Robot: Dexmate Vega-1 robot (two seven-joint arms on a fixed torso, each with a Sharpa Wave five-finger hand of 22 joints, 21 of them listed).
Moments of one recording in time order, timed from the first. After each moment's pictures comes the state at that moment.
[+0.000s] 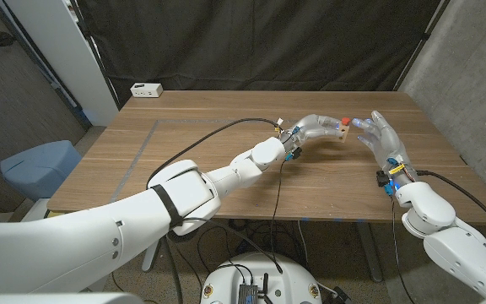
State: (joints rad) left arm 0.26 -0.16 0.94 -0.39 -0.13 -0.66 -0.04; left_hand 0.93 0.06 0.30 -0.18 0.23 0.84 -0.18 0.24 0.21 0.89 -0.21 0.26 0.49 0.49 -0.05 0.21 0.20 0.14 0.12 0.21 0.18; right arm -1.47 -0.70 0.01 -1.97 0.57 0.18 -0.26; right_hand 0.12 0.11 0.25 -0.02 0.24 0.62 -0.05 0.18 0.18 -0.03 0.02 0.18 0.18 -0.11 0.16 0.20 0.19 0.15 0.17 0.19 0.17
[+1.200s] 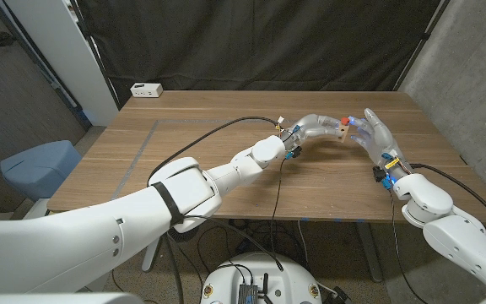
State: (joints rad) left arm 0.25 -0.17 0.95 -0.38 -0.14 -0.63 -0.05; left_hand 0.93 0.06 0.30 -0.18 0.23 0.84 -0.18 0.24 0.21 0.90 -0.20 0.26 0.49 0.49 -0.05 0.21 0.20 0.14 0.12 0.21 0.18; right arm -1.39 -0.74 -0.03 -1.92 0.63 0.13 -0.17; right_hand 0.08 0.08 0.23 0.00 0.24 0.45 -0.07 0.17 0.18 -0.16 0.05 0.17 0.18 -0.17 0.17 0.18 0.20 0.09 0.18 0.18 0.17
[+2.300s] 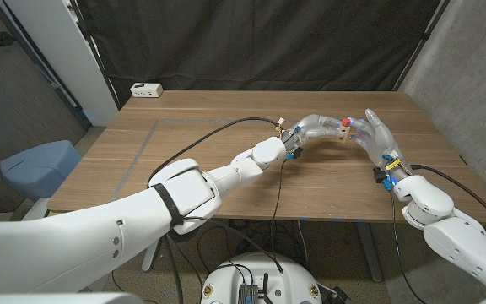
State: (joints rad) left arm 0.26 -0.17 0.95 -0.38 -0.14 -0.65 -0.04; left_hand 0.93 0.06 0.30 -0.18 0.23 0.84 -0.18 0.24 0.21 0.90 -0.21 0.26 0.49 0.49 -0.05 0.21 0.20 0.14 0.12 0.21 0.18; right arm -1.41 -0.75 -0.03 -1.91 0.65 0.17 -0.17; right_hand 0.08 0.07 0.23 0.01 0.25 0.56 -0.06 0.21 0.18 -0.13 0.00 0.19 0.18 -0.17 0.17 0.20 0.20 0.11 0.17 0.19 0.17
